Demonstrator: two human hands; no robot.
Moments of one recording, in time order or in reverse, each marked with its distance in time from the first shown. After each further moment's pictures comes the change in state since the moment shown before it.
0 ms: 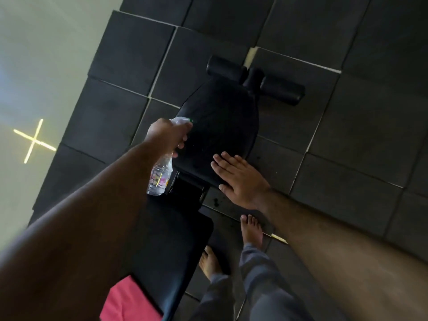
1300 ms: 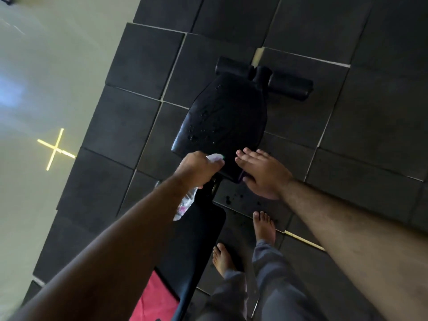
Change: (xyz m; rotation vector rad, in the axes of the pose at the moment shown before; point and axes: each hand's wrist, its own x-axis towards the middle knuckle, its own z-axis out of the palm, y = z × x) left_hand -0.065 -0.055 0.054 0.347 -0.162 0.034; right_hand -0.030 -0.001 -0.026 -0.009 -0.011 0.080
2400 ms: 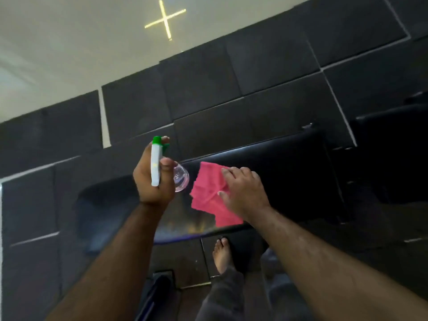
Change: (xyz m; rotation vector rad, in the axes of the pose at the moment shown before) left_hand -0.328 -0.404 0.115 -0.711 1.499 -0.039; right_hand -0.028 -0.381 0.196 -0.375 -0.211 -0.486
